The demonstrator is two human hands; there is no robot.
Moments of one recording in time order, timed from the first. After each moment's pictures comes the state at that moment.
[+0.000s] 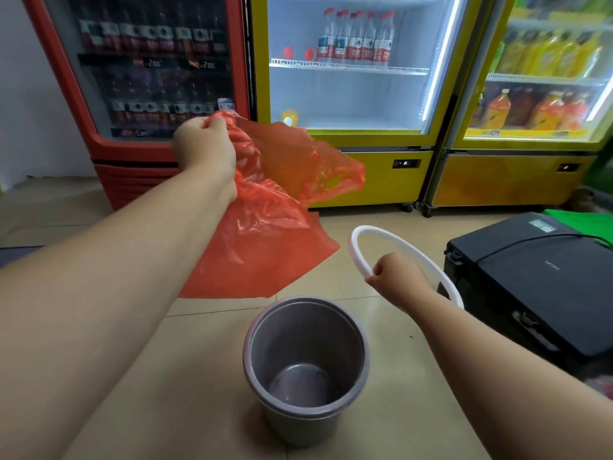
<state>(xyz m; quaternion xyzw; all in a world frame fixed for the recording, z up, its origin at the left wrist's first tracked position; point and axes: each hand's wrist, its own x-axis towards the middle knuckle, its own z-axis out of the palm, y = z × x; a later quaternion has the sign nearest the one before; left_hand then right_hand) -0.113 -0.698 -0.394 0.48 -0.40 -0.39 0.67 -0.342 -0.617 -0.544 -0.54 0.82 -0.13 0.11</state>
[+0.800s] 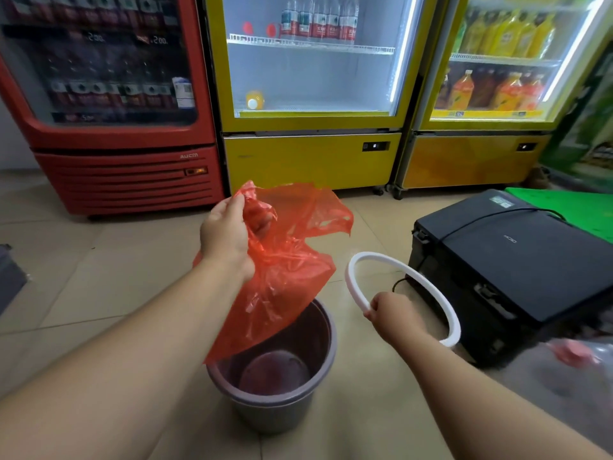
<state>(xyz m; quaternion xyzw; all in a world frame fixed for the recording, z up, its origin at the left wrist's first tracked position) -0.176 -0.658 -0.508 0.37 -0.31 -0.62 0.62 -0.387 -0.563 -0.627 -0.49 0.86 -0.07 0.13</state>
